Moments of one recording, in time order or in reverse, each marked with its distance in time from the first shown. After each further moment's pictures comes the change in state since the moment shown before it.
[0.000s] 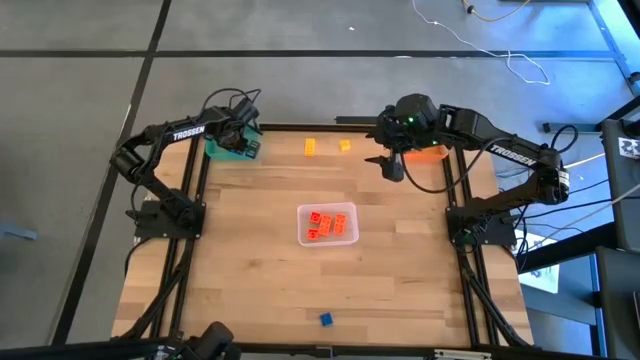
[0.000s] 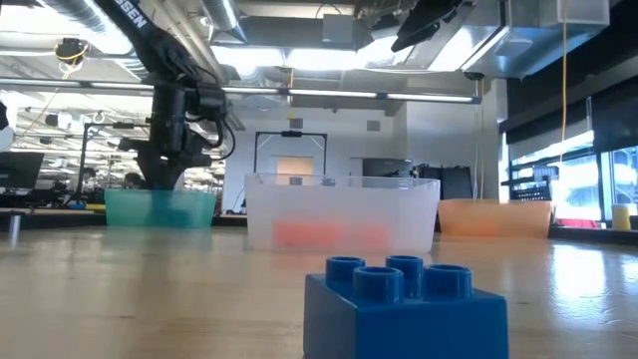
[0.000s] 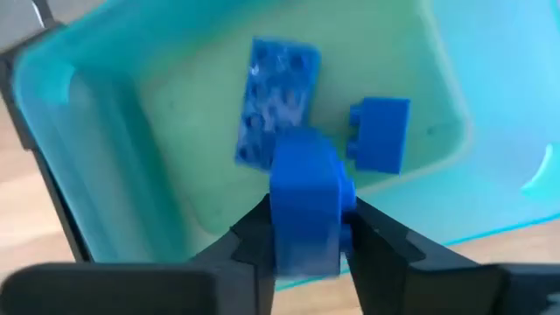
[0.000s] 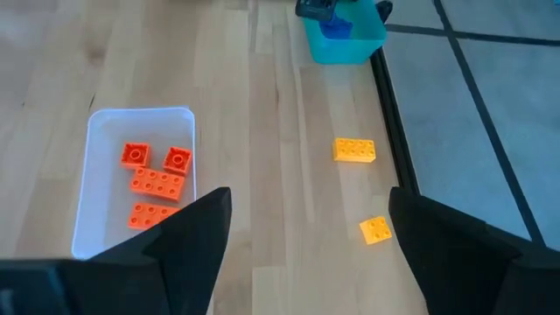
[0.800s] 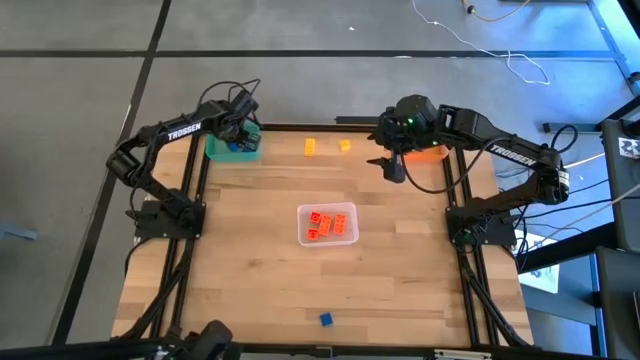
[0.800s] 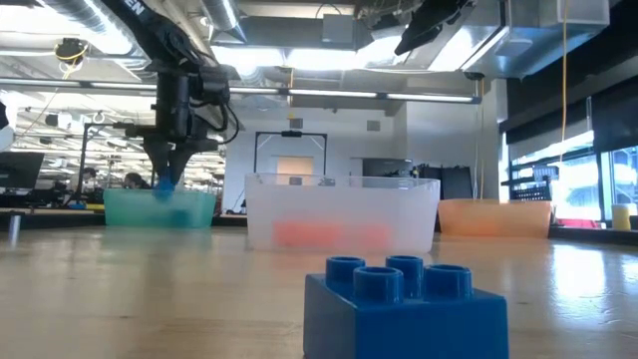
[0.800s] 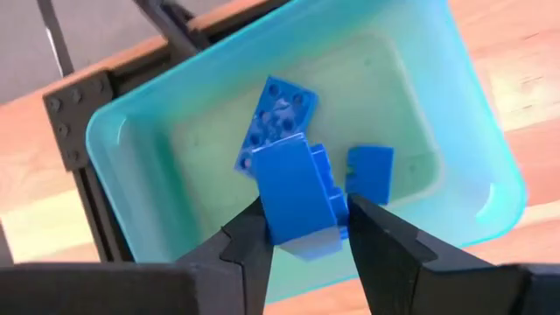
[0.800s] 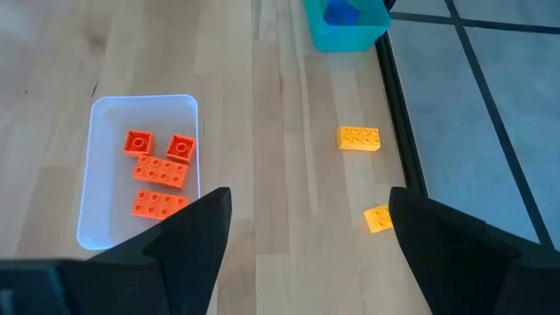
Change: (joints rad) left arm -0.003 -0.037 0.079 -0.044 -0.020 0.008; right arm 0.000 0.000 0.000 -0.035 0.000 -0.001
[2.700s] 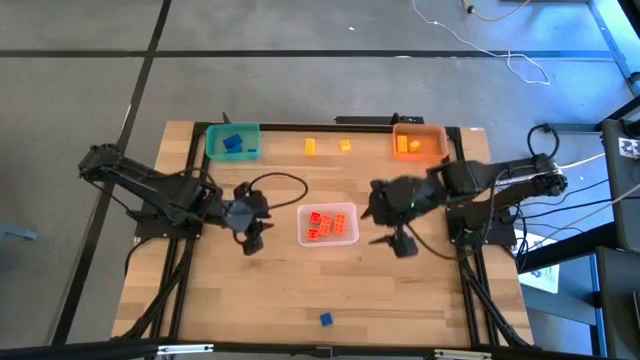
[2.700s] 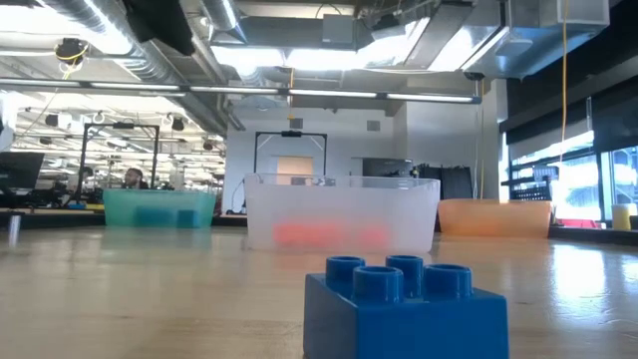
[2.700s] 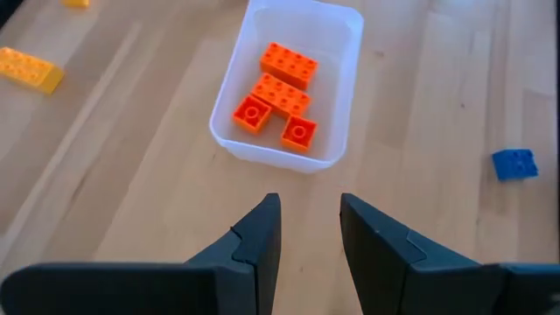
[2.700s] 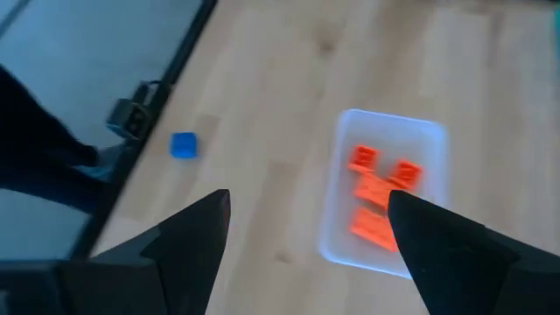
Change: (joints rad) left arm -1.268 -0.359 0.001 0.071 -0.068 -0.243; right arm 0.583 0.049 -0.001 -0.004 0.006 0.319
